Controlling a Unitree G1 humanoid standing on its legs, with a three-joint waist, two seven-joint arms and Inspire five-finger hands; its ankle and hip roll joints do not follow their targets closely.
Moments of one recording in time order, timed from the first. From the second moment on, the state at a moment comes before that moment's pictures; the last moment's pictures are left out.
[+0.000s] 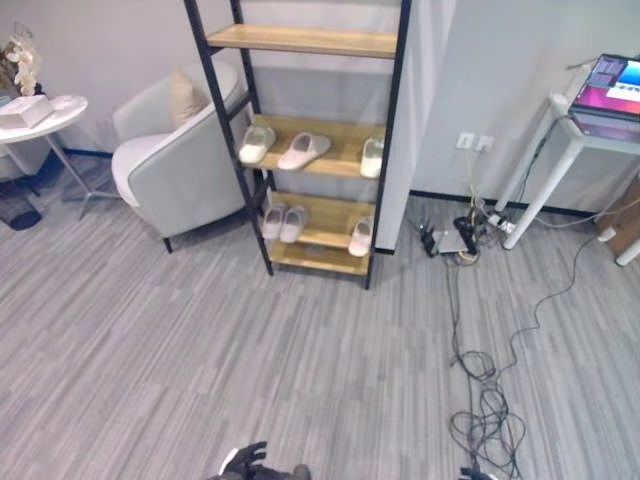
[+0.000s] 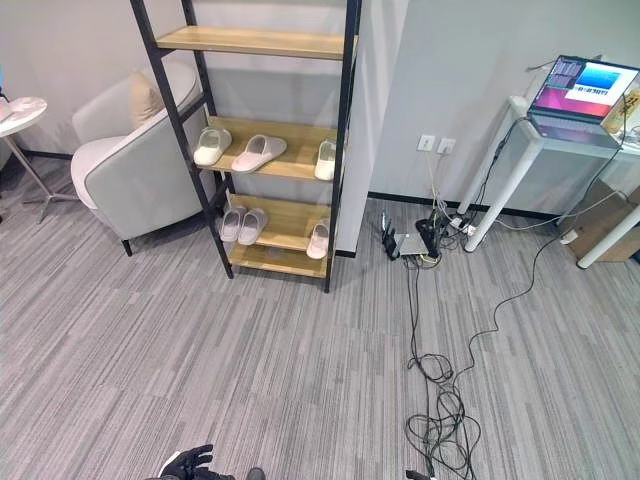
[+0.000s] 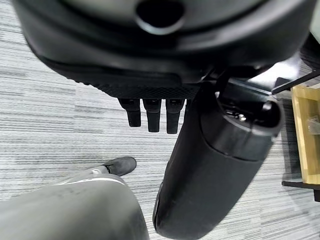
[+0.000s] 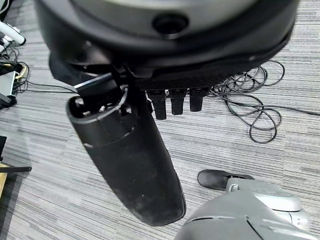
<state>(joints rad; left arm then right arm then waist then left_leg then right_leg) -0.02 0.23 -0.25 1.26 -0.14 -0.13 0.04 0.03 -0.23 0.18 1.27 0.22 -0.10 -0.10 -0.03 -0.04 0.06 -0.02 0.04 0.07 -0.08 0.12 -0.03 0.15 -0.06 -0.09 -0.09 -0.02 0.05</state>
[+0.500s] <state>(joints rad) -0.02 0.24 -0.25 1.26 -0.15 -0.13 0.04 0.03 -0.23 0.19 1.27 0.21 -0.10 -0.09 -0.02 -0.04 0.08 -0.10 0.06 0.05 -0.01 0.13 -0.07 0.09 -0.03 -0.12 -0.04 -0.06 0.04</state>
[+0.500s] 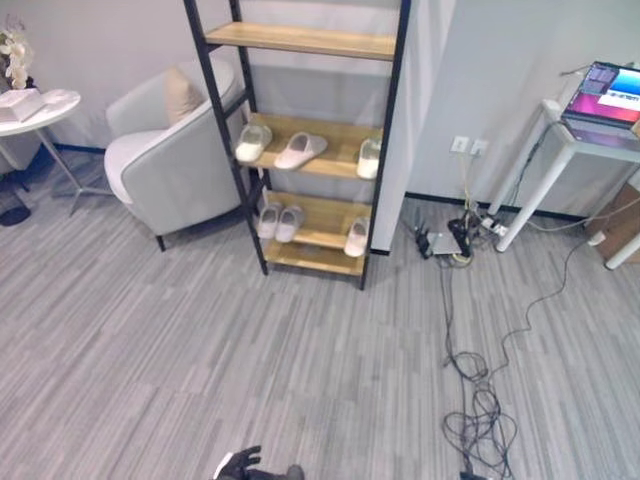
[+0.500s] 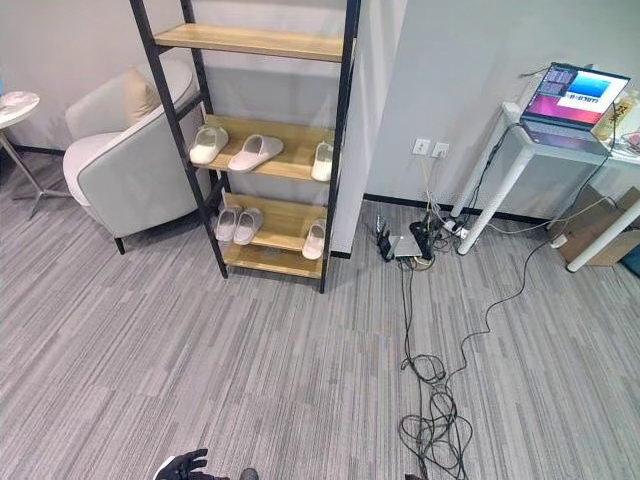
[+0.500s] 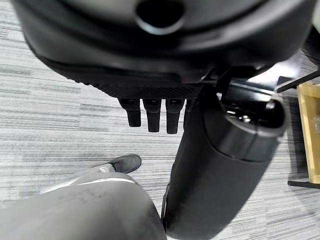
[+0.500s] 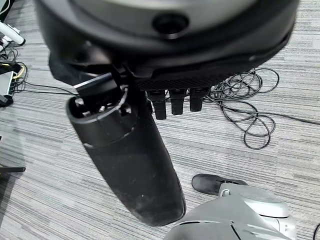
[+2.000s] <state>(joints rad) -0.08 0.21 -0.28 1.23 -0.14 -0.13 0.05 -0.04 -0.26 0.20 1.19 0.21 -0.11 -0.10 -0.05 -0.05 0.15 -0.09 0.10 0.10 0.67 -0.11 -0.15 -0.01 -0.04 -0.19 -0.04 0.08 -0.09</state>
